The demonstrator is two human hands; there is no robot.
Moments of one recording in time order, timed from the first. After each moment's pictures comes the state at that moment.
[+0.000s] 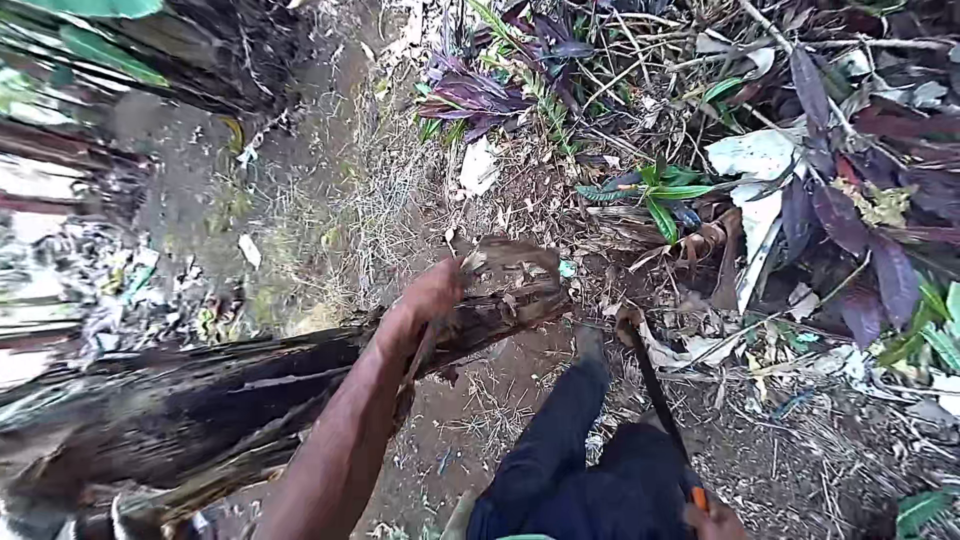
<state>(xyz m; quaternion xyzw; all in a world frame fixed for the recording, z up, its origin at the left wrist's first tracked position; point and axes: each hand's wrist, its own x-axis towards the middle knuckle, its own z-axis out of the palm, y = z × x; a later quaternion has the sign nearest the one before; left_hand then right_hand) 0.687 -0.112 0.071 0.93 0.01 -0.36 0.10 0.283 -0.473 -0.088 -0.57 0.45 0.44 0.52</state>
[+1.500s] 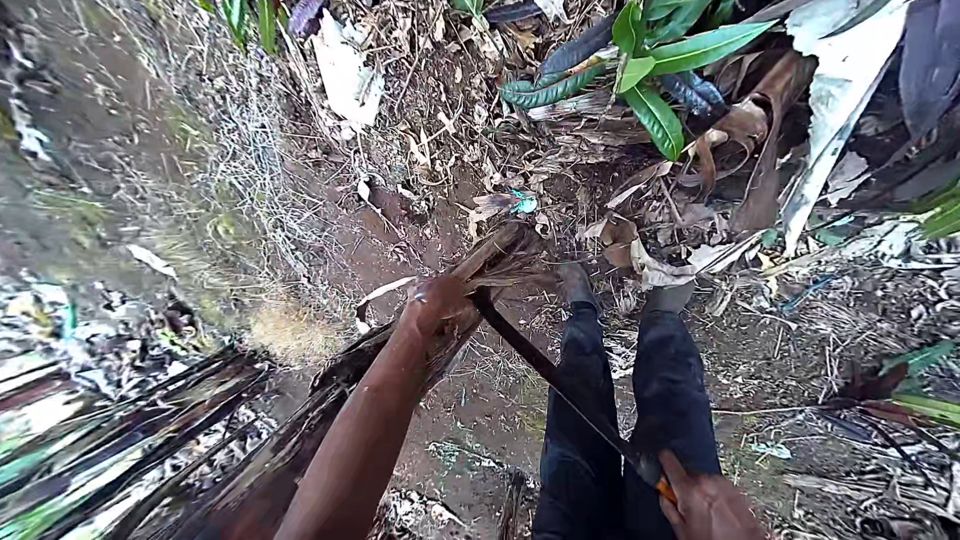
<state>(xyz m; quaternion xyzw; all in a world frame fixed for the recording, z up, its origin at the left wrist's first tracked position) 0.714 -0.120 -0.285 0.76 0.00 -0.61 -0.22 0.348 -0.450 -0.180 -0.79 0.05 0.51 0.34</state>
